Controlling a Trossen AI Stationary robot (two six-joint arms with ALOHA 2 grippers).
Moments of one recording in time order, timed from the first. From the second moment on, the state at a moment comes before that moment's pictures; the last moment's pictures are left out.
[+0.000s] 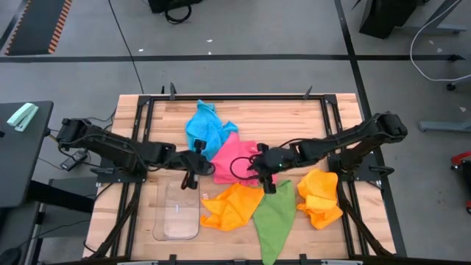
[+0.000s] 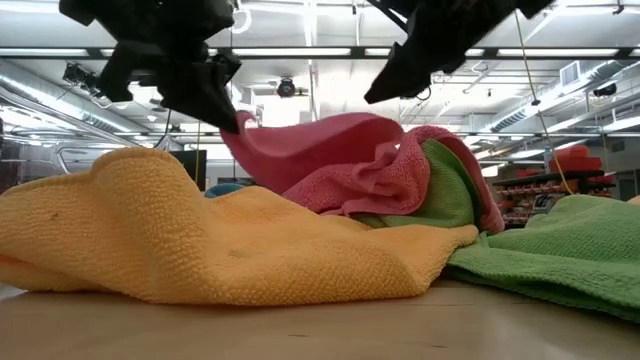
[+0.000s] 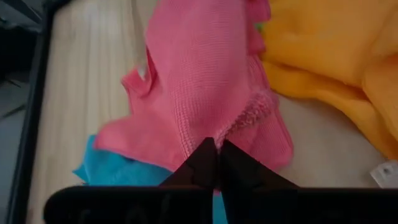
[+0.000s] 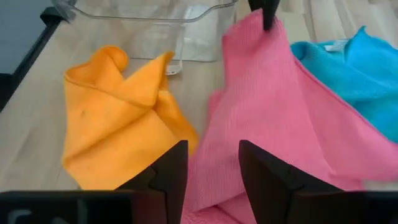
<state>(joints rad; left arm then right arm) -0.19 1.27 0.74 -0.23 -0.29 0.31 0.20 1.46 0.93 -0.14 0.09 0.05</state>
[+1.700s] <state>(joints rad) -0.22 1.04 0.74 -0.69 -0.27 0.14 0.37 1.83 1.10 -0.24 0.49 -0.29</state>
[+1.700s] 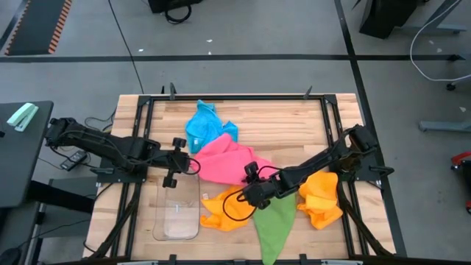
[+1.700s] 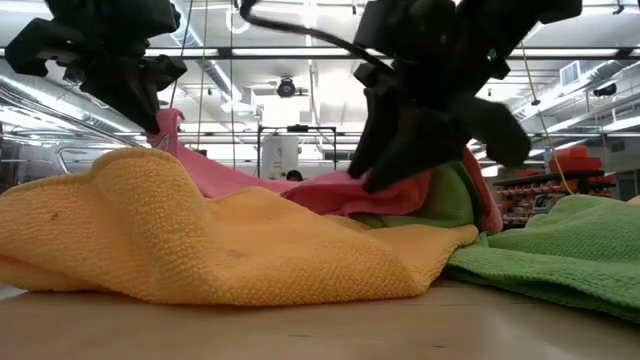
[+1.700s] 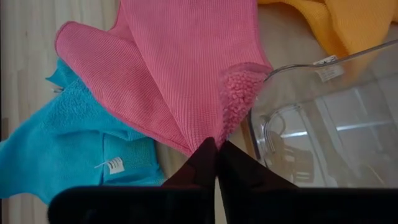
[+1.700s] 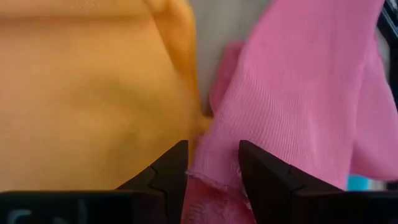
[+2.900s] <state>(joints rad) -0.23 1.05 0.74 -0.49 -0.27 0.12 0.29 1.71 1.11 -0.30 0.32 -0.15</state>
